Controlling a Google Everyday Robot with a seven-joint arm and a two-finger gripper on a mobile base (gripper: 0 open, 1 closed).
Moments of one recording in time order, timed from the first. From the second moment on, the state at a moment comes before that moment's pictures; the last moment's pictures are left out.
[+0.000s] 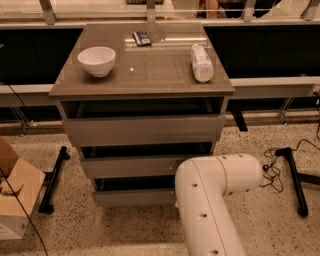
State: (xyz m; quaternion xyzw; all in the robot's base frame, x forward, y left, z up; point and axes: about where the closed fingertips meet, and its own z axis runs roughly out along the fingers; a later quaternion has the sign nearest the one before) arm 0.642 -0.132 0.177 -0.50 0.86 0.11 0.06
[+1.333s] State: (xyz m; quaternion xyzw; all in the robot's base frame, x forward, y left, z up) arm 0.642 -0.132 0.191 -0.50 0.86 0.11 0.06
